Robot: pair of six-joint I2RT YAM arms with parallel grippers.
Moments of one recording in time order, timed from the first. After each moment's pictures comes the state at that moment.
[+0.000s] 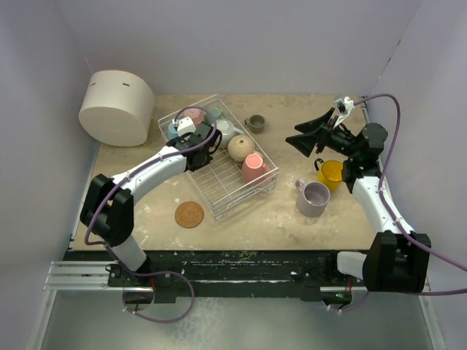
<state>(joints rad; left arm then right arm) -0.59 1.65 1.27 -0.63 -0.54 -0.97 -0.05 1.23 0.84 0.56 -1.06 0.48</state>
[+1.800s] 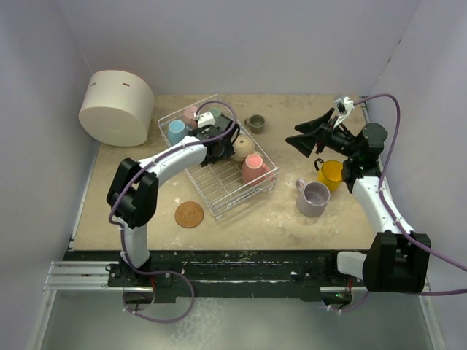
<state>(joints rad) -0.63 1.94 1.54 -0.65 -0.50 -0.95 -0.05 1.23 0.84 0.55 -1.06 0.47</state>
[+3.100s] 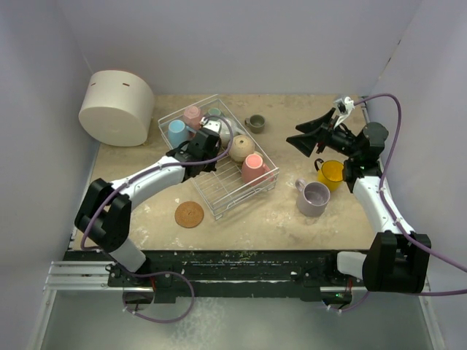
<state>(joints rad) -0.61 1.60 1.13 -0.33 -0.31 -0.31 -0.06 1.23 0.84 0.53 -1.06 0.45</state>
